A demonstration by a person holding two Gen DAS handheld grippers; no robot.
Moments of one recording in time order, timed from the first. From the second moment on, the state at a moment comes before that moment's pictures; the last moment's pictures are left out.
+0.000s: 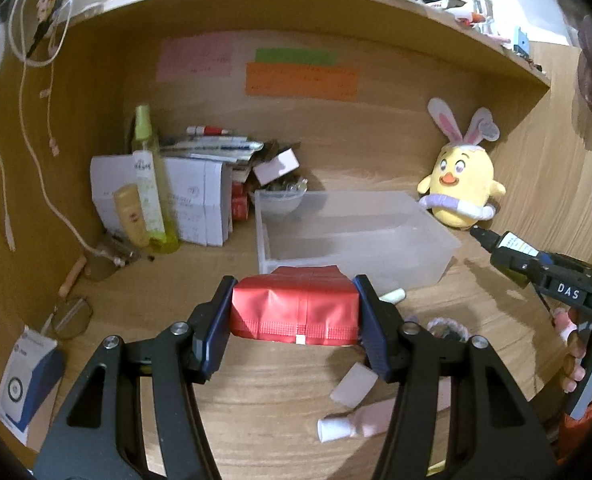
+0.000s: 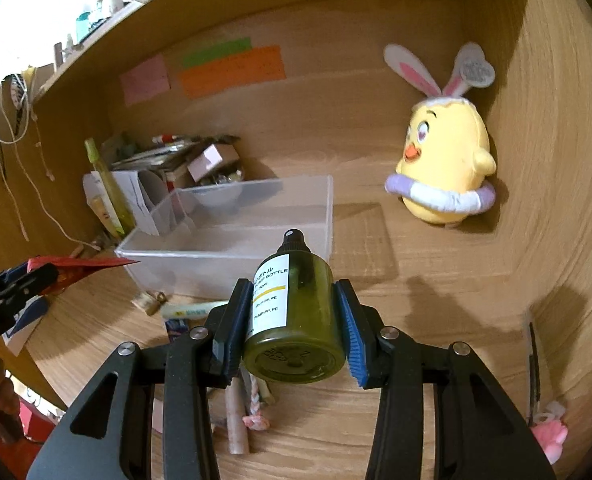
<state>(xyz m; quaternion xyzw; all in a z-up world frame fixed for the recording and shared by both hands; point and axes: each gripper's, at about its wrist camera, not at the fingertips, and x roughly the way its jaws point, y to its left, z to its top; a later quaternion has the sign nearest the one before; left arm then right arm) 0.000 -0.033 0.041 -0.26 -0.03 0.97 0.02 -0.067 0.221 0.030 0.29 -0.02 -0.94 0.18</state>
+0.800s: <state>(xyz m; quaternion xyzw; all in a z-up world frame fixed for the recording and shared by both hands) -0.085 -0.023 0.057 -0.25 -0.03 0.97 0.02 -0.132 0.161 0.043 0.28 0.02 -0.93 0.23</state>
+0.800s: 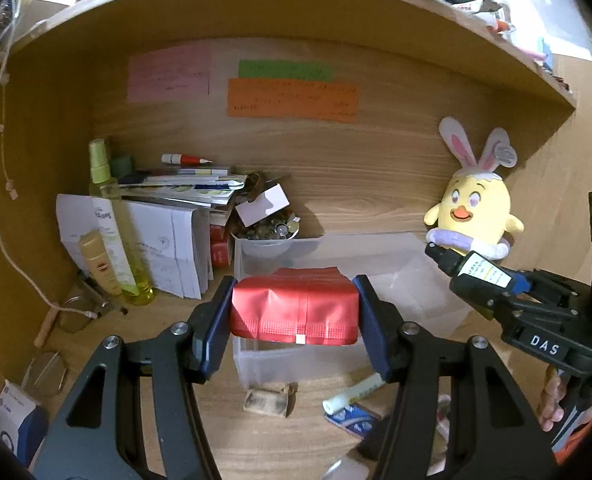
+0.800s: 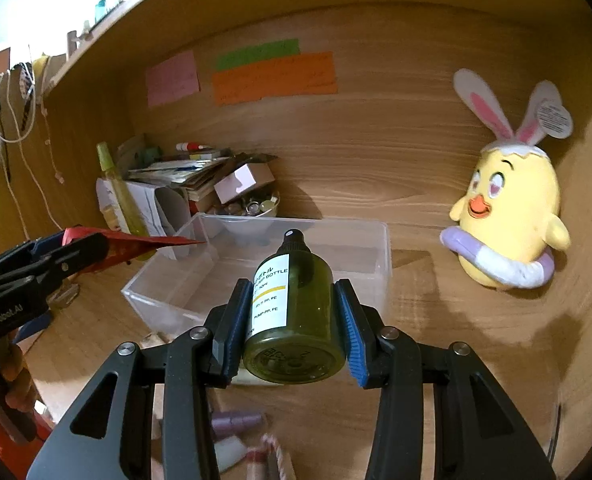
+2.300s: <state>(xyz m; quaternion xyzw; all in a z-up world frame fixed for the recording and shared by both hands) -0.180 -0.006 -0.012 -0.38 -0.02 0.92 0.04 -0.212 0.112 -0.014 0.39 0.10 -0.89 0.23</state>
